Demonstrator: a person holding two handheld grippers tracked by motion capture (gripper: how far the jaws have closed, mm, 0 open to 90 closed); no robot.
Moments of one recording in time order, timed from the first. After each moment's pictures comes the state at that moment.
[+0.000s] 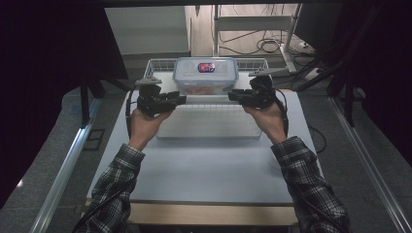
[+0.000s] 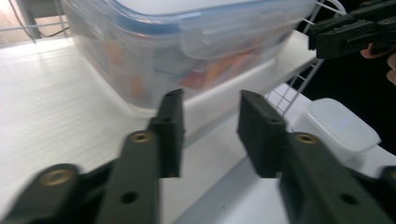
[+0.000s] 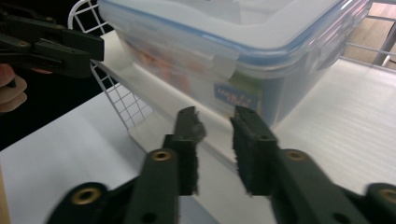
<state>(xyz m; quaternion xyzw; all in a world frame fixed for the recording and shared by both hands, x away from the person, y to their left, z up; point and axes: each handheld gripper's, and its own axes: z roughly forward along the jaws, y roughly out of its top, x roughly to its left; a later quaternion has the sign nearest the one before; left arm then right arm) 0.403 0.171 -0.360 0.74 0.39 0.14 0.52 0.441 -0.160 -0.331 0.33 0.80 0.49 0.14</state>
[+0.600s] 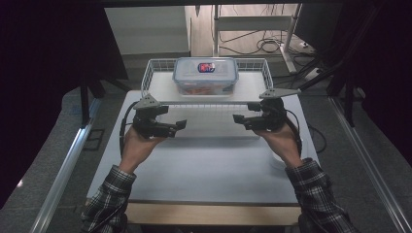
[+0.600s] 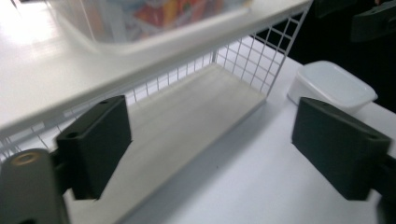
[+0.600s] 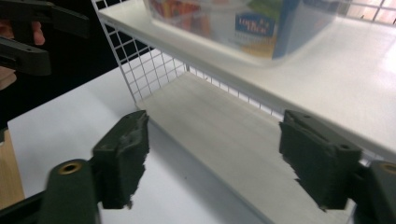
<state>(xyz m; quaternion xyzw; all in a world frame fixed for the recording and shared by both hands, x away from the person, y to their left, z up) 0.350 0.171 -0.380 0.77 0.37 0.17 0.49 0.393 -0.188 -0.355 0.32 0.80 0.49 0.15</state>
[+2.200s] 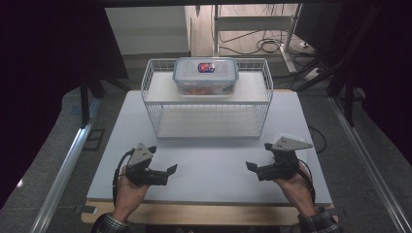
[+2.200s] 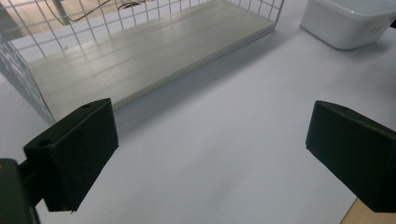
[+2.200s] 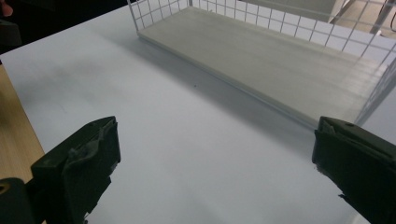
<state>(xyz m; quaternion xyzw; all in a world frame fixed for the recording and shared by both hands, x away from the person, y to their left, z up) 0.266 0.187 -0.478 0.77 0.39 0.21 0.46 0.313 -0.235 -0.446 0.33 0.81 0.46 0.15</state>
